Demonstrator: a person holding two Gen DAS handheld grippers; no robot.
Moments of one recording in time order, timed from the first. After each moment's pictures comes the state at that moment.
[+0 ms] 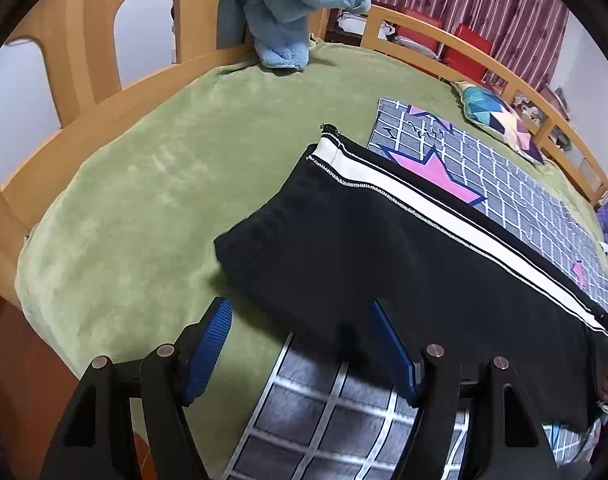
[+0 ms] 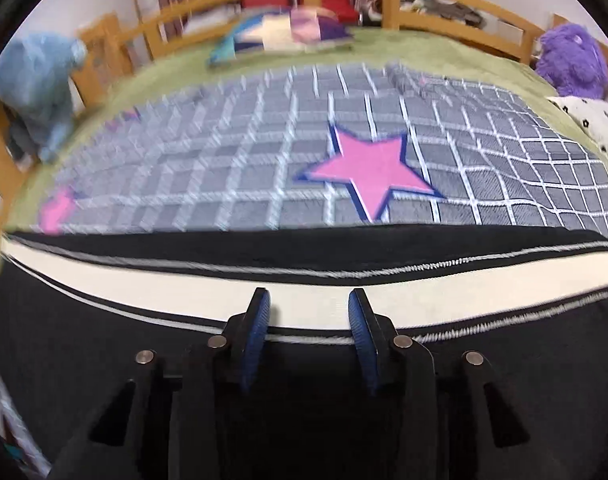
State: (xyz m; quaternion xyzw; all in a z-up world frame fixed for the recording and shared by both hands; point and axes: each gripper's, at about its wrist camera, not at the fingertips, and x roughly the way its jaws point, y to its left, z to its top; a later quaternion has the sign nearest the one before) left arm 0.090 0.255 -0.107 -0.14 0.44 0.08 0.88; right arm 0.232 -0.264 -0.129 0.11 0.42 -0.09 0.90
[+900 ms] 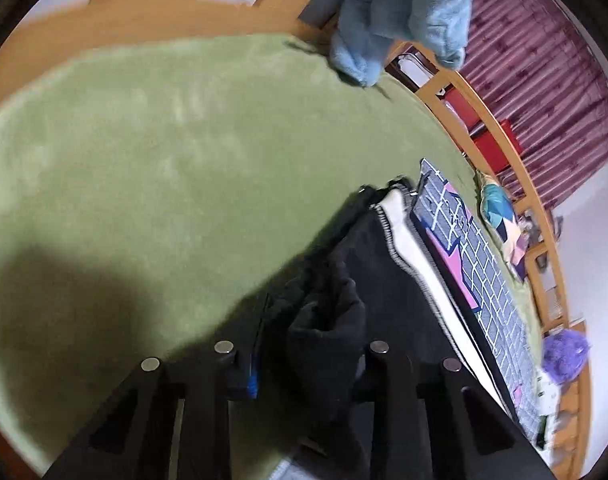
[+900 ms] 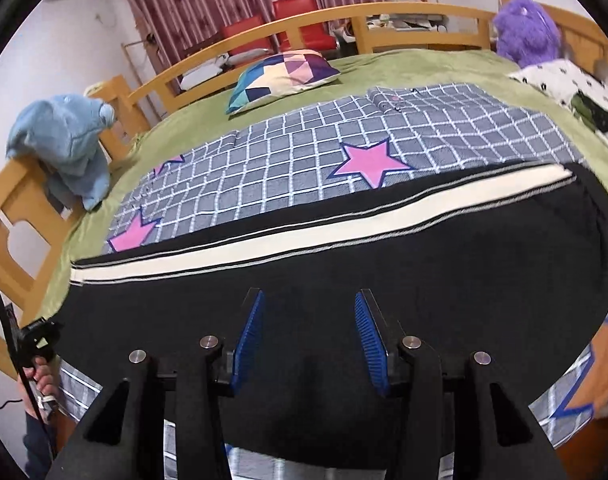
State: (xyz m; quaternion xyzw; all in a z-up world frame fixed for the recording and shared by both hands) left arm 0.140 0.315 -0.154 -0.35 0.39 0.10 0.85; right arm 0.118 -0.199 -0.082 0.19 0.38 -0.11 0.90
